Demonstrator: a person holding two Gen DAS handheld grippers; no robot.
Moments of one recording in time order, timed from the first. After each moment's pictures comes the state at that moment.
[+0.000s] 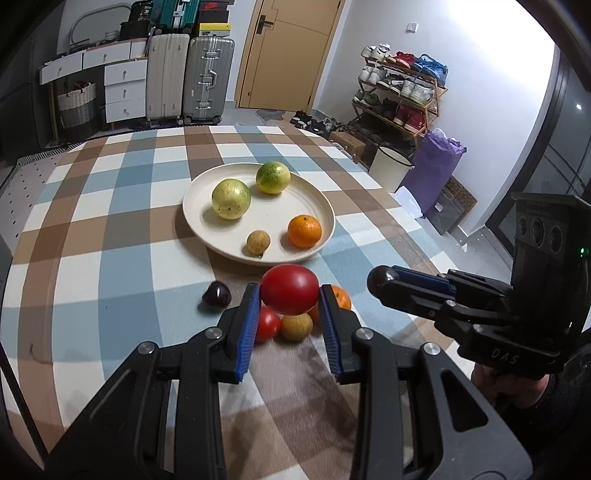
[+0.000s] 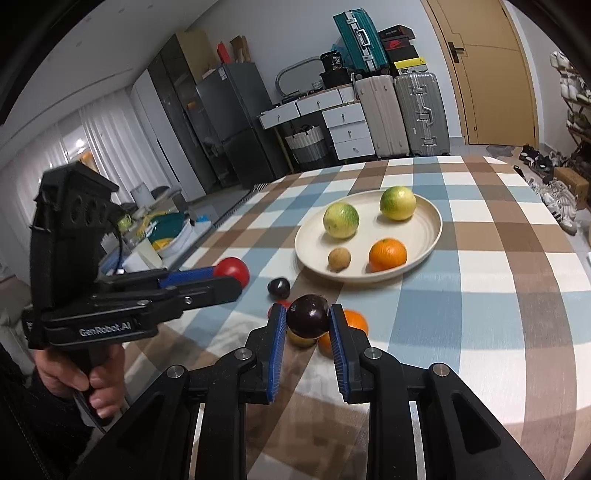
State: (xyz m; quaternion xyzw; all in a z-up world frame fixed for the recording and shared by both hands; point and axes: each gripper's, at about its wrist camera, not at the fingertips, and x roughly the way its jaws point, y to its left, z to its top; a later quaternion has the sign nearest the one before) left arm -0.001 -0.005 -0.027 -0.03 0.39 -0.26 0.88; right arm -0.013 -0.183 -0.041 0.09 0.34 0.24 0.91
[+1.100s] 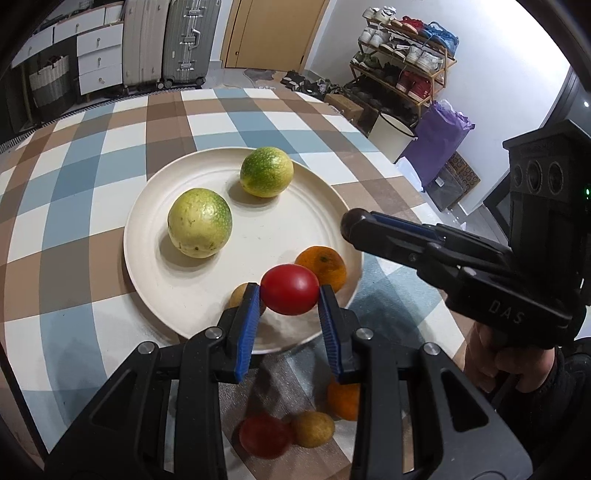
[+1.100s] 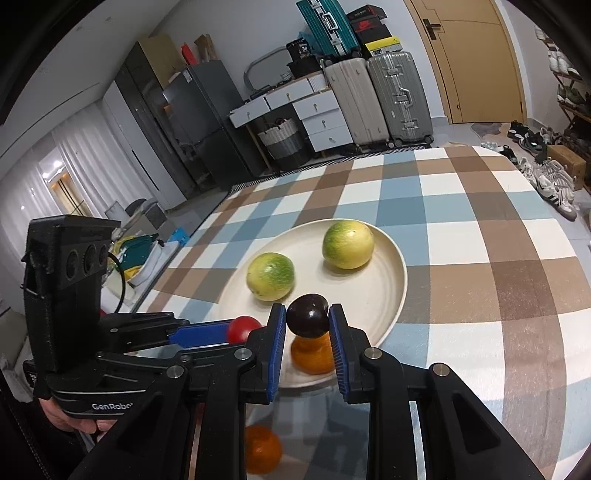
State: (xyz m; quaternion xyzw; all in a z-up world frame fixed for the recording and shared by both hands) left arm 0.131 -0.062 -0.071 -0.02 0.47 -0.28 0.84; right arm 0.115 -0.220 -0.051 0.12 0.37 0.20 0.90
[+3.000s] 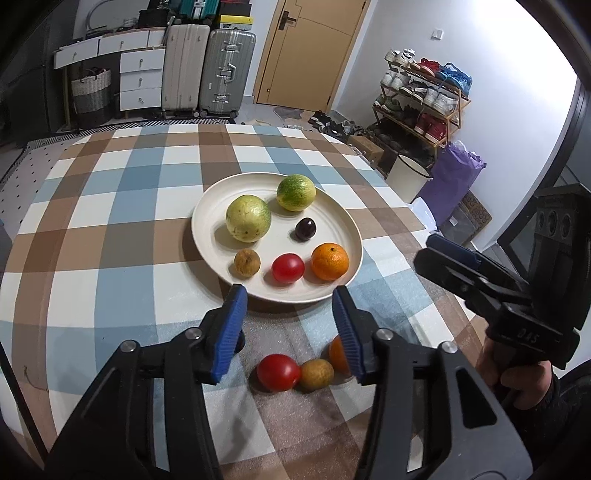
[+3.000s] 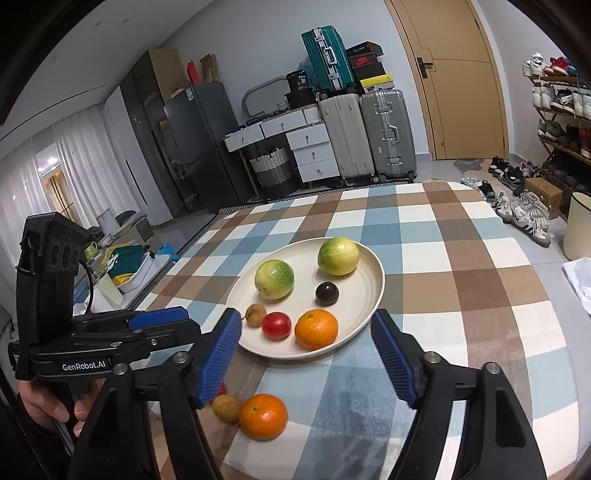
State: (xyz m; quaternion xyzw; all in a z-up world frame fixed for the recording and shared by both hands) left arm 0.048 -0.009 -0.034 -0.06 0.40 -0.22 0.89; right arm 0.048 -0.216 -0.026 0.09 0.31 0.17 0.93
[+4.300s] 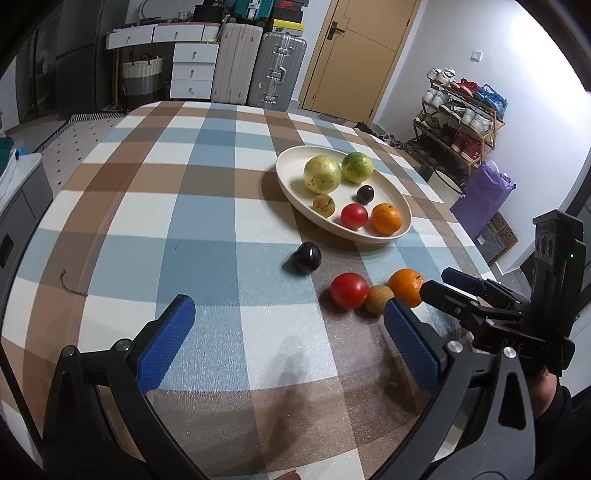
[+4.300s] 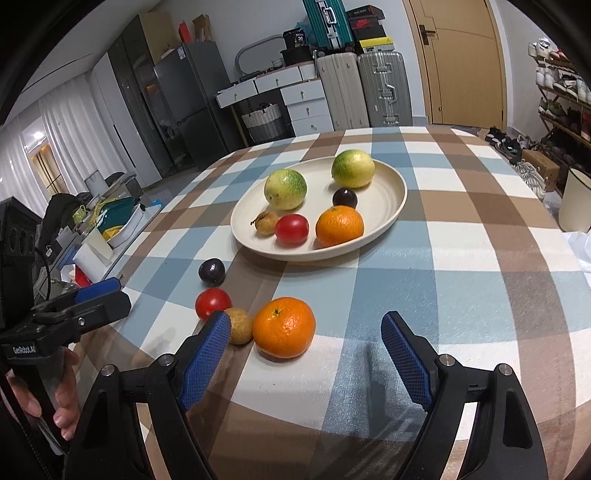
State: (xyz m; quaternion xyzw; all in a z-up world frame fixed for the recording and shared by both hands) left arm -0.017 0.057 -0.072 -0.10 0.40 -0.15 0.90; right arm 0.015 -0.180 -0.081 0.07 0.39 0.15 0.90
